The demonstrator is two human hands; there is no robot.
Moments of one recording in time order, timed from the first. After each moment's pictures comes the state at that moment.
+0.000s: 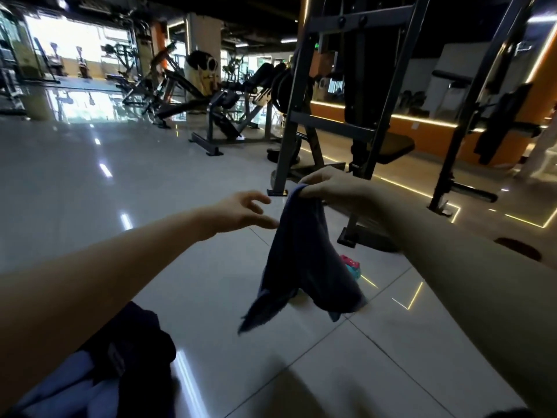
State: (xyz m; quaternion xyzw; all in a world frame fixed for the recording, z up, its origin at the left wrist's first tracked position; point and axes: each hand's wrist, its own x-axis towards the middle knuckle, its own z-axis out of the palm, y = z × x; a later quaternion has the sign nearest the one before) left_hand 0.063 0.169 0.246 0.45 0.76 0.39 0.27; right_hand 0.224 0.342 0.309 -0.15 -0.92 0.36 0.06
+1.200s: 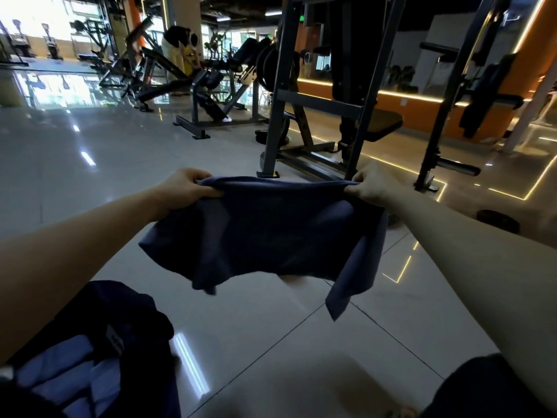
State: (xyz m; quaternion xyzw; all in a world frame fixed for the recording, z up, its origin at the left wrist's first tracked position) left_hand 0.018 0.135 0.231 0.40 0.78 0.45 0.15; right_hand 0.283 0.410 0.266 -0.35 -0.91 0.18 0.15
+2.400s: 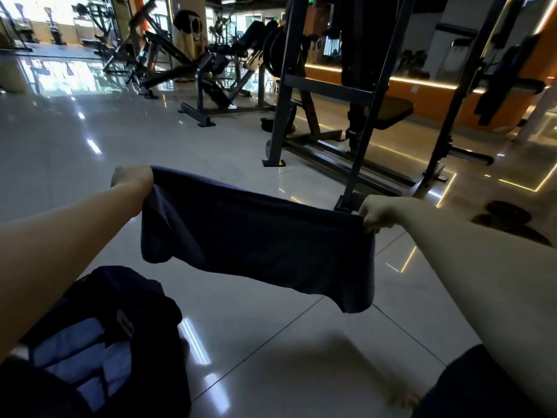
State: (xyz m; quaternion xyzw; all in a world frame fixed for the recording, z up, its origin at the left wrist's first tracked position) left_hand -0.044 0.095 0.205 -0.02 0.81 0.58 0.04; right_hand 0.285 0.419 0.214 -0.38 -0.90 0.12 -0.15
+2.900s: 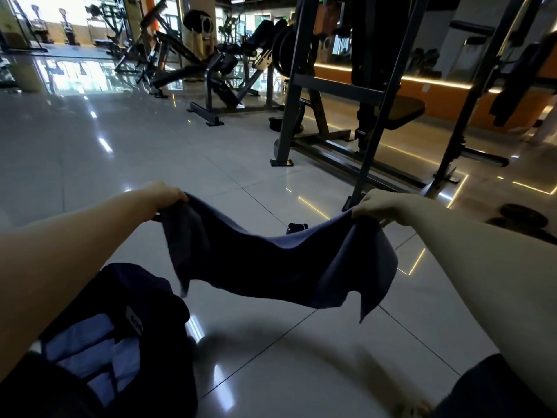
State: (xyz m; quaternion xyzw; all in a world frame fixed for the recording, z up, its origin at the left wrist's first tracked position) left_hand -0.022 0.092 0.195 0.12 0.89 0.41 0.17; right_hand 0.272 0.416 0.214 -0.38 -0.87 0.30 -0.06
